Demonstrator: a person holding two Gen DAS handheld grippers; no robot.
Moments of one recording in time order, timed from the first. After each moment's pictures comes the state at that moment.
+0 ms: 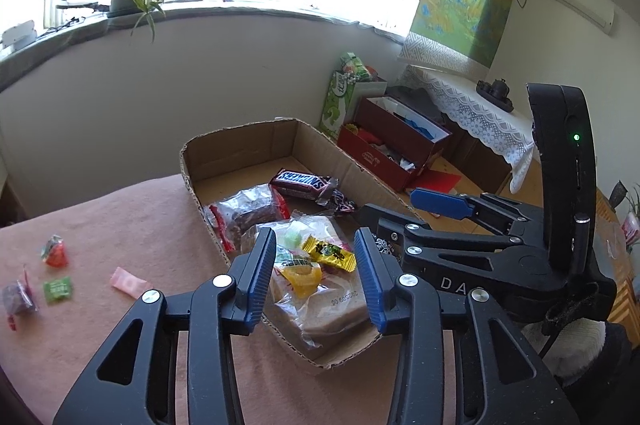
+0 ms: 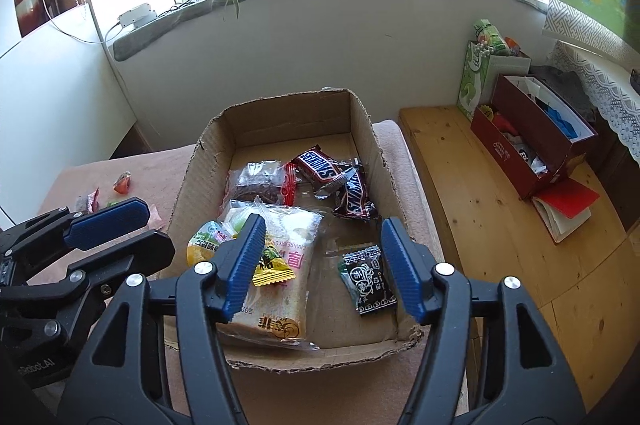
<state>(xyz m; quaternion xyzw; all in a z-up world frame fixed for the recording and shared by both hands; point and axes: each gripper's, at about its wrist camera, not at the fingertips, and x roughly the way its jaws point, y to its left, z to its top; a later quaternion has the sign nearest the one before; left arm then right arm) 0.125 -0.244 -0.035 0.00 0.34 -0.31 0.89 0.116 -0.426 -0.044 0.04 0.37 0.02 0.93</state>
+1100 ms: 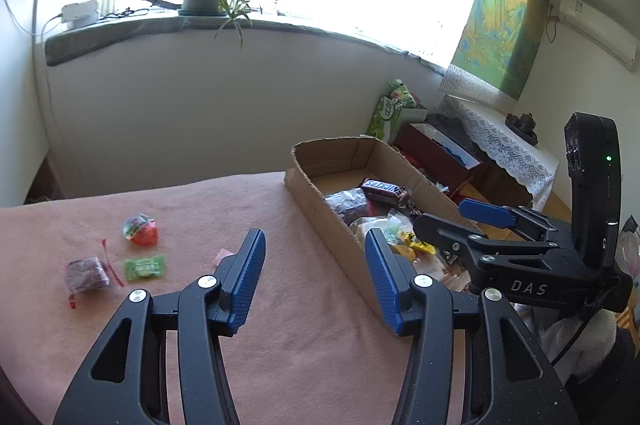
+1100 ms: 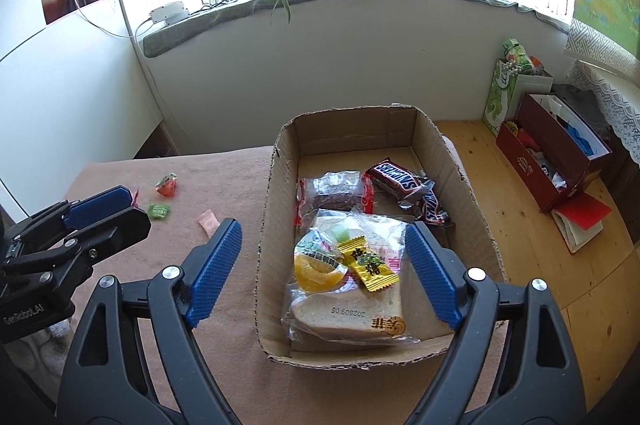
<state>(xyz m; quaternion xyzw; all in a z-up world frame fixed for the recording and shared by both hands) 0.127 -0.131 -0.033 -0.05 0.33 -0.25 0.91 0.108 -0.353 -0.026 0.03 0.36 0.06 0.93</state>
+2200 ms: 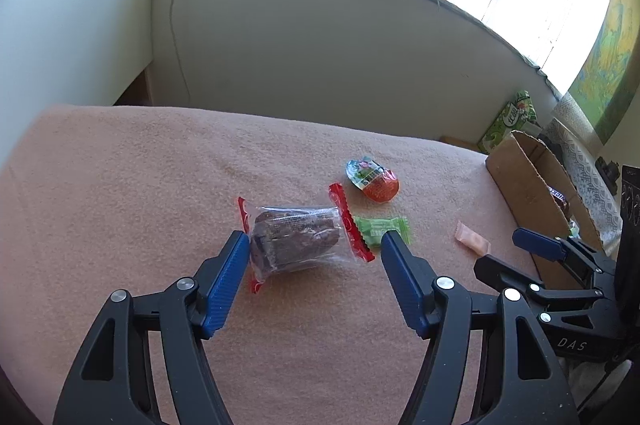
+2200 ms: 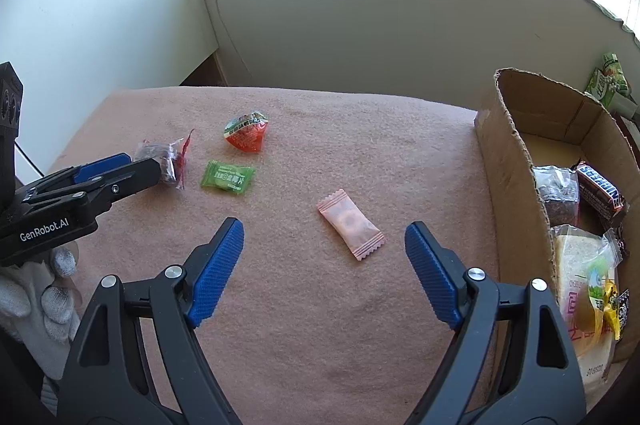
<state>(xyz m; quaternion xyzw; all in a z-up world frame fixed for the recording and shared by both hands) 0.190 0.010 -0.119 -0.10 0.40 -0.09 0.91 0.178 -0.199 -0.110 -0.03 0.43 0.14 0.89</state>
